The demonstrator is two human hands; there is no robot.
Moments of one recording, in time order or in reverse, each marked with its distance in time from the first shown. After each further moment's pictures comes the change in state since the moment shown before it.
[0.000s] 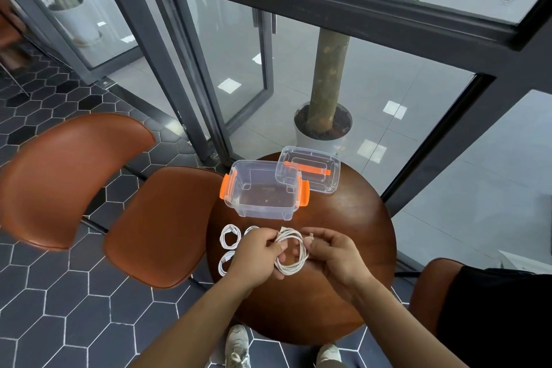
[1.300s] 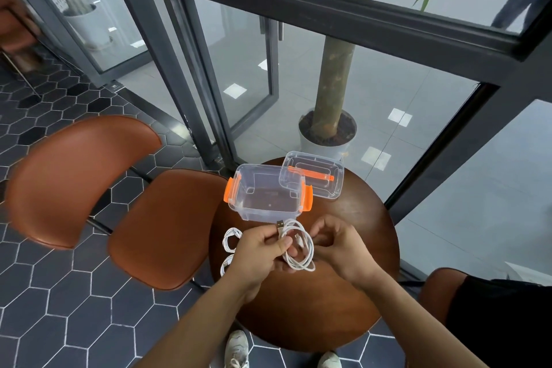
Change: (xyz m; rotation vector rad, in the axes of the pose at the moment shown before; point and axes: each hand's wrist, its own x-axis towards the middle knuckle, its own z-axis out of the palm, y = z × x) left_hand -0.017 0.017 -0.003 -0.428 0.003 0.012; right_hand -0.007 -0.037 0.001 -0.559 -0.129 -0.331
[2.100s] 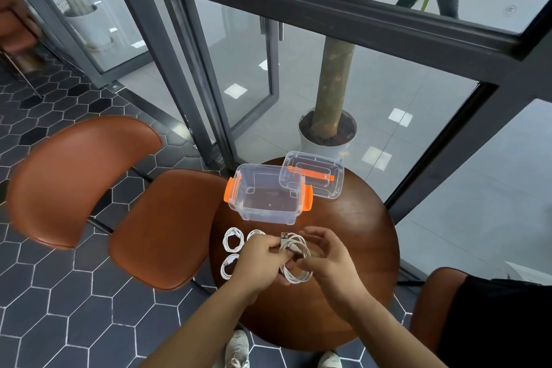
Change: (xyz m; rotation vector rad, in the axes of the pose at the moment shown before) left_hand -0.001 -0.004 0.005 0.310 0.023 -0.035; right_hand -0.013 0.030 0.033 0.348 0.146 0.177
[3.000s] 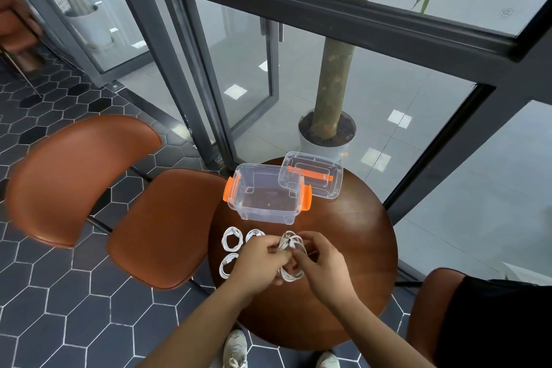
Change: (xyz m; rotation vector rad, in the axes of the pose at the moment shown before) left_hand -0.006 0.001 -0.001 0.069 -0.021 -0.007; right_hand -0.002 0.008 0.006 -0.571 0.120 -0.181
